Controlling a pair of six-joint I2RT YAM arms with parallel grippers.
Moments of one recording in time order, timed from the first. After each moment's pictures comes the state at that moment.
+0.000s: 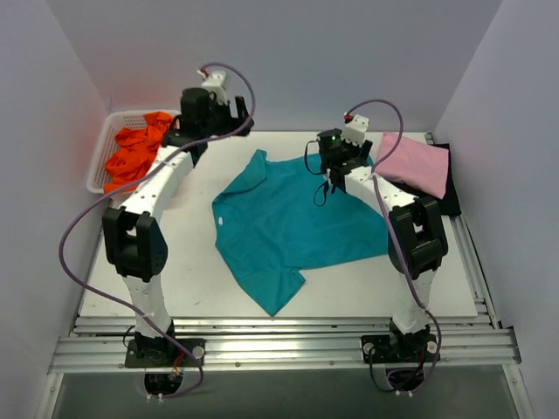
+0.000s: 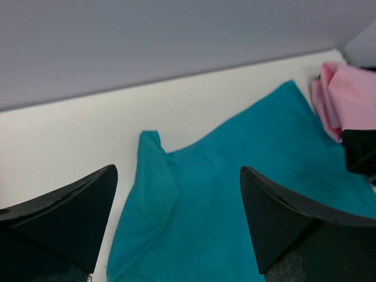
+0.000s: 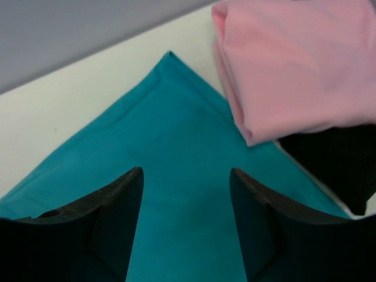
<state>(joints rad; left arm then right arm) -0.26 1.92 1.88 -0.23 0.20 -0.23 0.40 1.95 1.52 -0.12 0.88 0.44</state>
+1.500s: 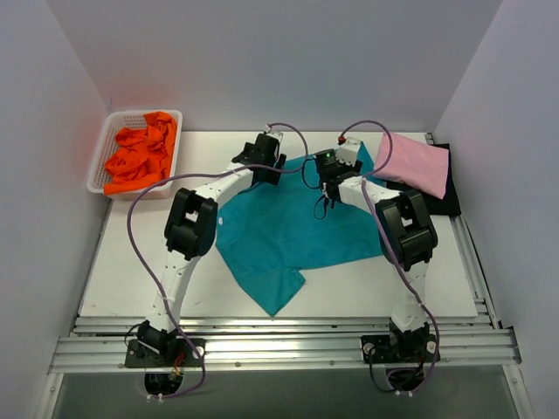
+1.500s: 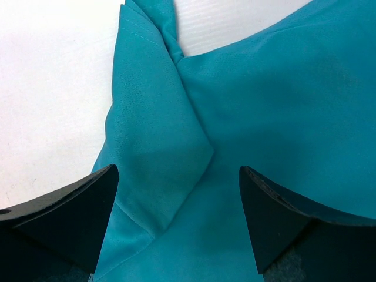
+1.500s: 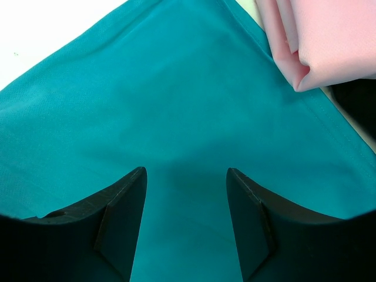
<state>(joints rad) -0.51 2.41 2.03 -0.39 -0.32 -0.04 0.39 2.06 1.39 -0.07 0.73 0.52</state>
